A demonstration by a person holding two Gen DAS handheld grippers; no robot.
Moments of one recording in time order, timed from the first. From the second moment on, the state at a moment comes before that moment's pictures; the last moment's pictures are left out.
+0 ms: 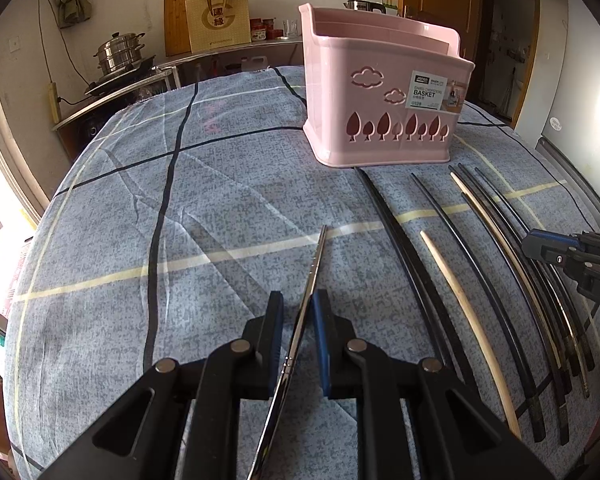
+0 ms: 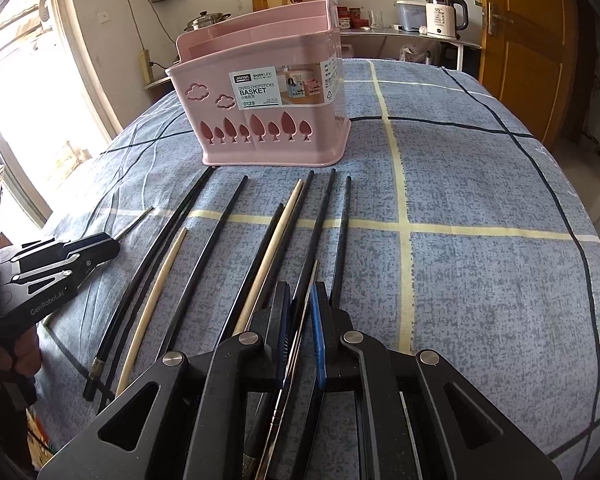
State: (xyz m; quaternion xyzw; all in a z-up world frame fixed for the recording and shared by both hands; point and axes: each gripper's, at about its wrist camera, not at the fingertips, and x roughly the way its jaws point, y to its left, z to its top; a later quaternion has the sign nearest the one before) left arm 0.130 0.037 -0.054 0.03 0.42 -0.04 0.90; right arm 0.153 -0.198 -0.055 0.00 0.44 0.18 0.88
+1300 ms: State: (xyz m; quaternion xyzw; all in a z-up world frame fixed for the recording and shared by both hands) left arm 0.151 0.026 -0.029 0.02 0.43 -0.09 0.90; right arm 0.158 -0.194 -0.030 -0.04 0.42 0.19 0.89
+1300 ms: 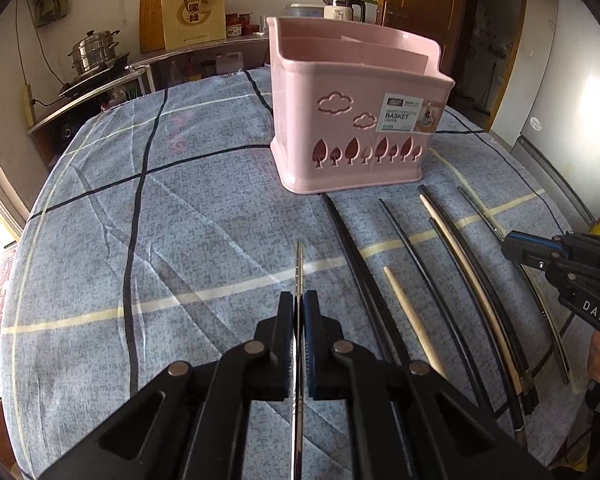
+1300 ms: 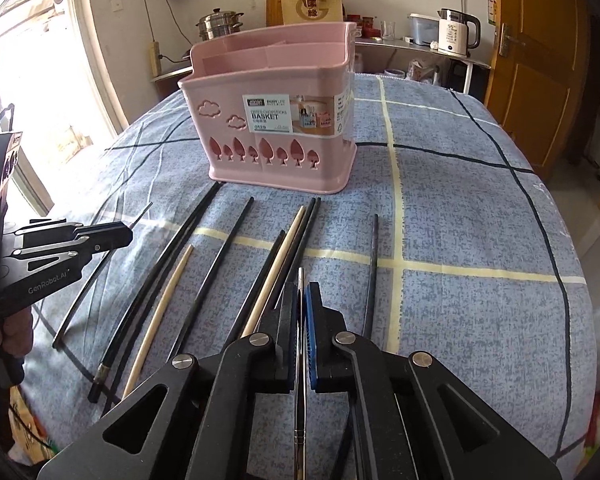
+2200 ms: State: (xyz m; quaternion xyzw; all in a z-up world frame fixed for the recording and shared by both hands) left arm 0.115 0.018 0.094 -0.02 0.31 -0.14 0.94; right arm 0.131 -0.218 0.078 0.01 0.28 0.23 0.93
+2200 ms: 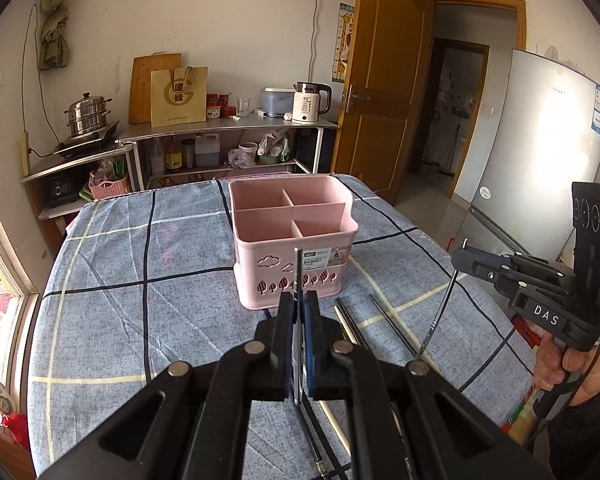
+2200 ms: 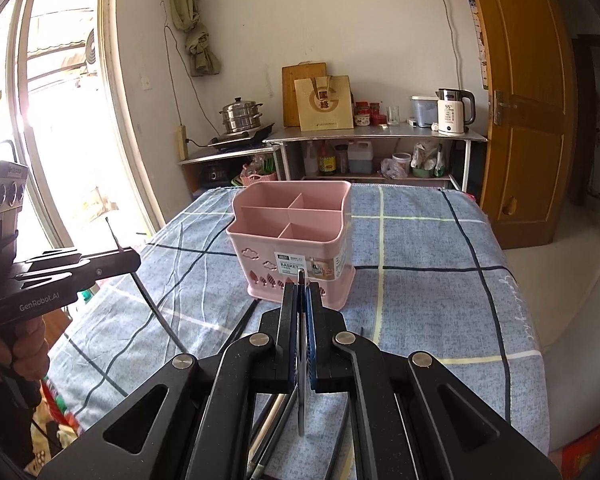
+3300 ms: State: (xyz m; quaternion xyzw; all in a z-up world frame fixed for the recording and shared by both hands) left arm 0.265 0.045 0.156 -0.08 0.28 -0.13 0.95; right arm 0.246 -0.144 0.156 0.02 0.19 0.27 0.94
